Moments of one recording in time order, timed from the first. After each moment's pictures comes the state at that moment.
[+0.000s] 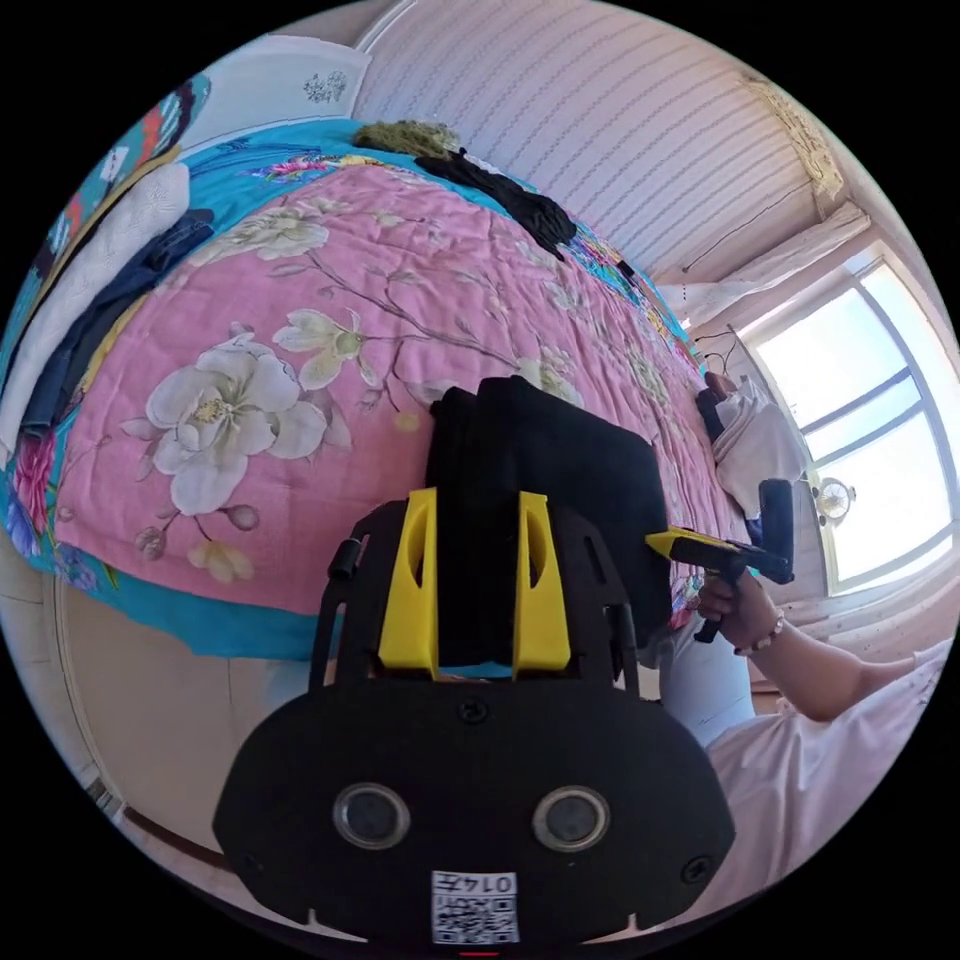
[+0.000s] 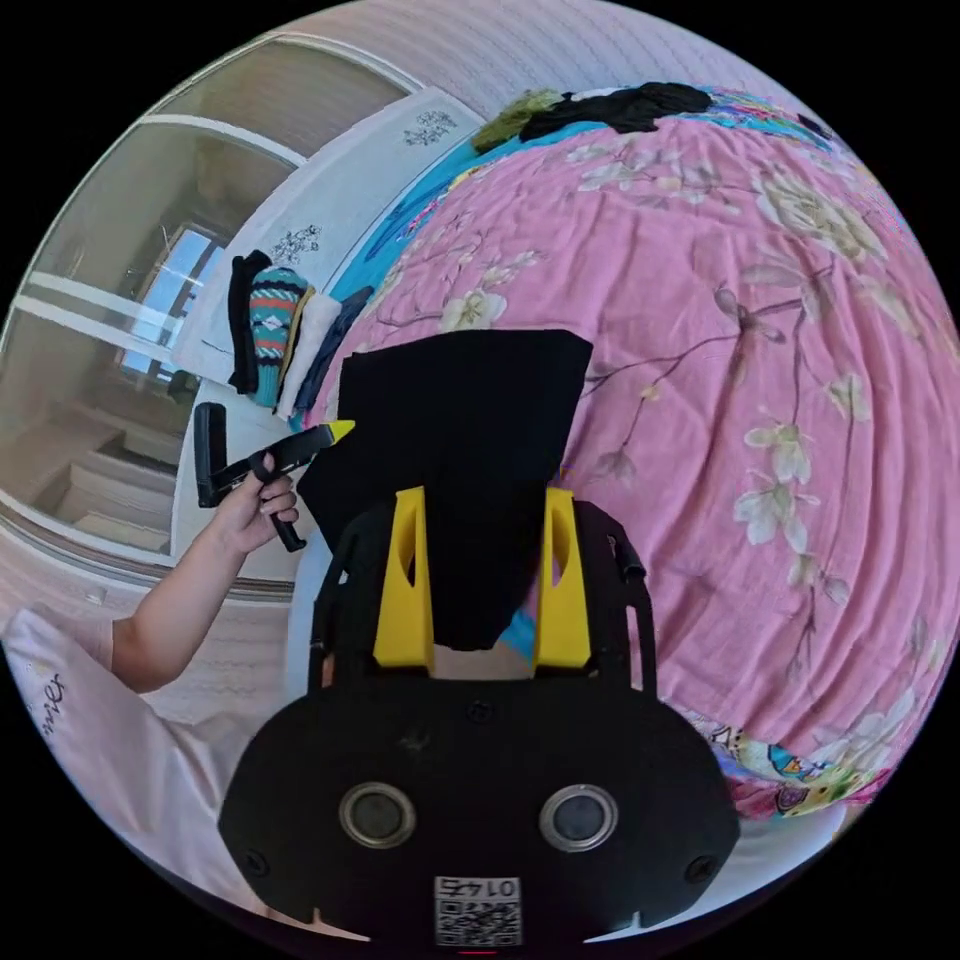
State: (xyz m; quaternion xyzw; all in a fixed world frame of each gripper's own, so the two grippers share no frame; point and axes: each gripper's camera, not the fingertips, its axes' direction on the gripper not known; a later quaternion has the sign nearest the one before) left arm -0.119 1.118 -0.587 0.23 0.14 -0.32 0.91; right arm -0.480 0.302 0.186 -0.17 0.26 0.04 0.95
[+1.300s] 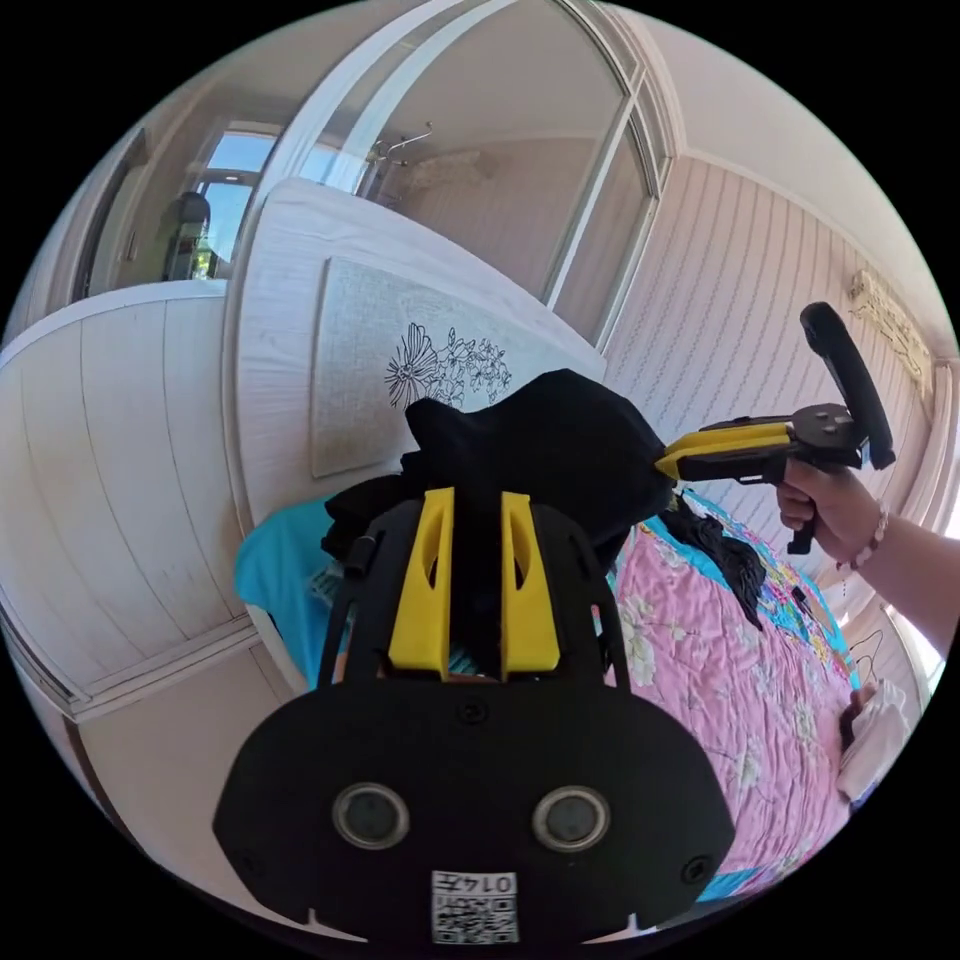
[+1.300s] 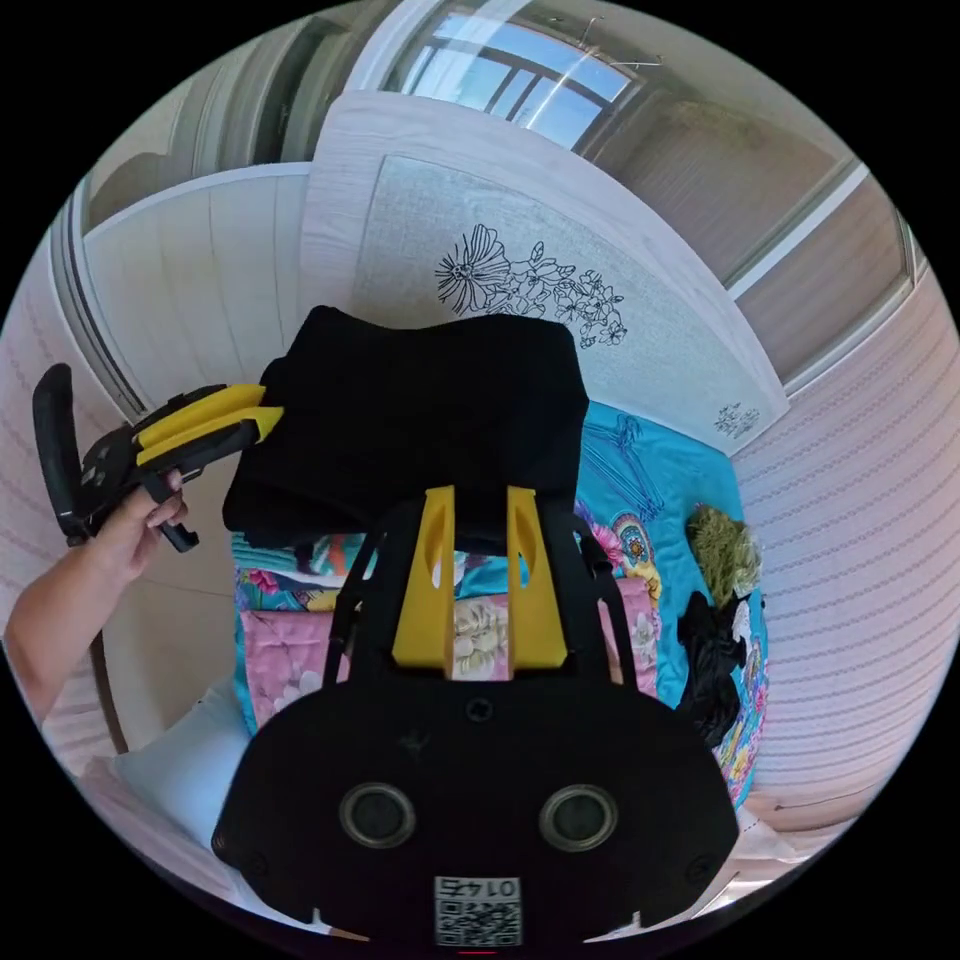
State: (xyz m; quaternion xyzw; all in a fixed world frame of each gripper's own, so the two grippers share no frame) left arm -0.169 1.363 -0.802 0.46 -0.25 -0.50 0.69; right arm -0.875 0.099 0.619 -0.29 0.37 -0.56 0.69
